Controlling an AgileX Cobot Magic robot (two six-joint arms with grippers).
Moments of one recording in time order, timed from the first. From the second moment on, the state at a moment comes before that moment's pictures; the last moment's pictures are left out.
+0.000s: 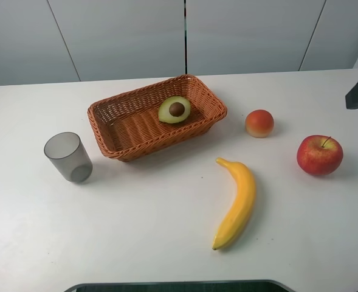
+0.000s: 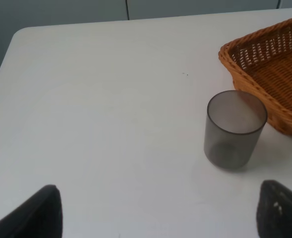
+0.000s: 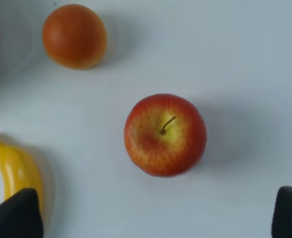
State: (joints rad) left arm 0.01 0.00 -0.51 0.02 1.08 0.00; right arm 0.07 0.96 -0.75 0.01 0.90 0.13
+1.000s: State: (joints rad) left arm 0.01 0.00 -0.51 0.02 1.08 0.01; right arm 0.07 0.12 -0.52 0.06 1.08 -0.02
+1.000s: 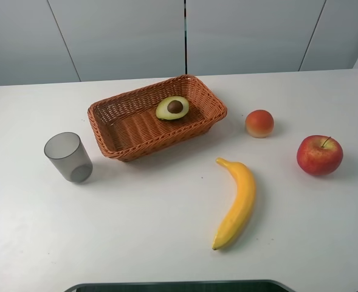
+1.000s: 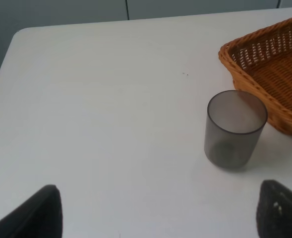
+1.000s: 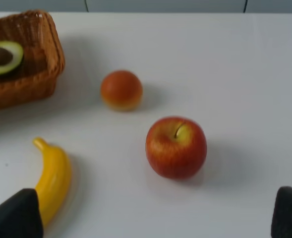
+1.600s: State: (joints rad) left arm 0.01 0.00 -0.51 0.02 1.08 0.00; right arm 0.07 0.00 -0.51 0.05 1.09 -0.02
